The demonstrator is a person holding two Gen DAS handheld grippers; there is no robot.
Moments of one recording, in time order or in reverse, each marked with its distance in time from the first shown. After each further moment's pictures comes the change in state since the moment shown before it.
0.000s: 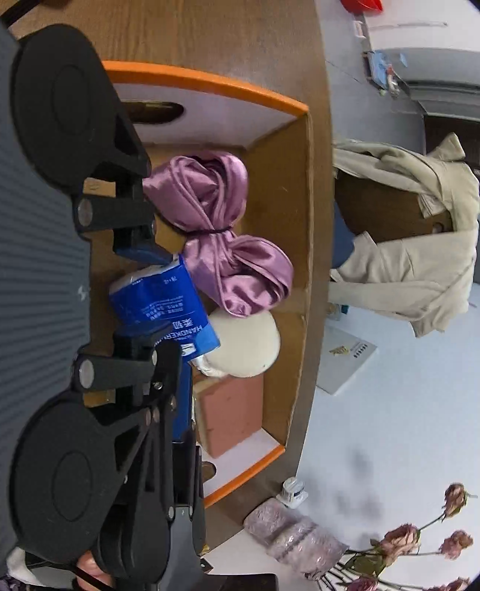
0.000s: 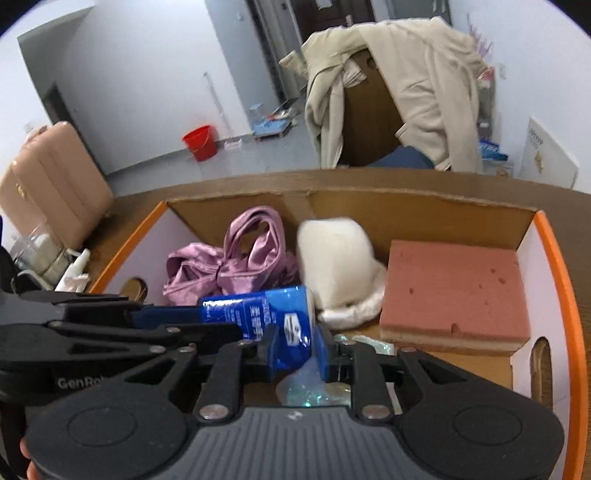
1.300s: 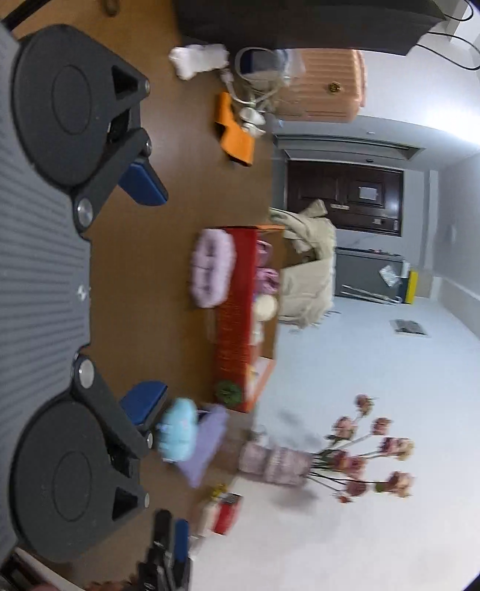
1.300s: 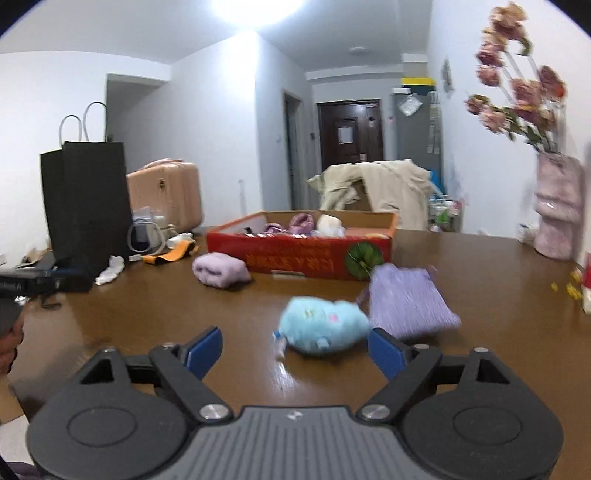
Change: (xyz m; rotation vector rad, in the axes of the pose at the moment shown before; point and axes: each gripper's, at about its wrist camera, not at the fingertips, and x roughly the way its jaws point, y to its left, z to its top) left arm -0.272 -0.081 -0.358 0.111 -0.485 0.167; right arm -0.295 0.036 -0.375 -0.183 -0.496 -0.079
